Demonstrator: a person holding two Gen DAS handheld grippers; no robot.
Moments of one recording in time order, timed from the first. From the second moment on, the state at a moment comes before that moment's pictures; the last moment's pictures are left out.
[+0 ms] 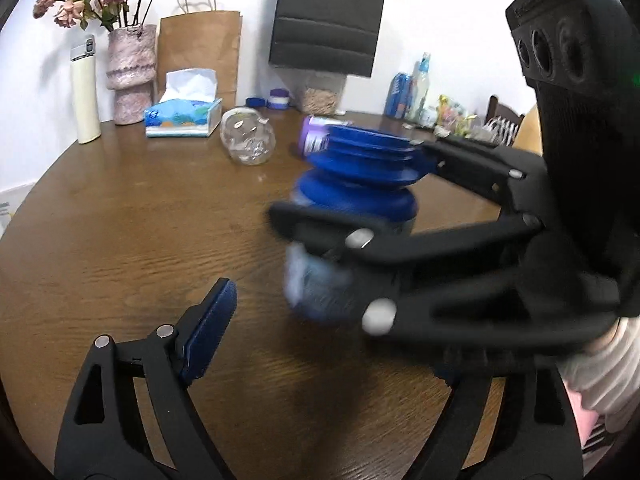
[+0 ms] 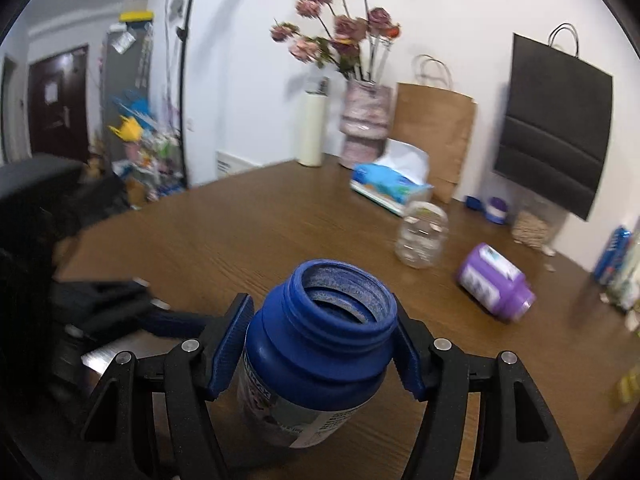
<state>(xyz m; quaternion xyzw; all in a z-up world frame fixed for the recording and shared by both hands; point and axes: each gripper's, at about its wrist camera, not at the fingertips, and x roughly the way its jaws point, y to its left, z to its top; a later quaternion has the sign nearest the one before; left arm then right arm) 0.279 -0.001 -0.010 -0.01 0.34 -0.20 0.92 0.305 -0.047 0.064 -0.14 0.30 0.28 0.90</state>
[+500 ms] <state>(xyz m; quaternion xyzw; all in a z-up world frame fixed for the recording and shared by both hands) 0.277 -0.002 -0.019 0.02 0.37 -0.17 0.91 0.312 -0.070 0.047 -0.11 0.34 0.30 0.88</state>
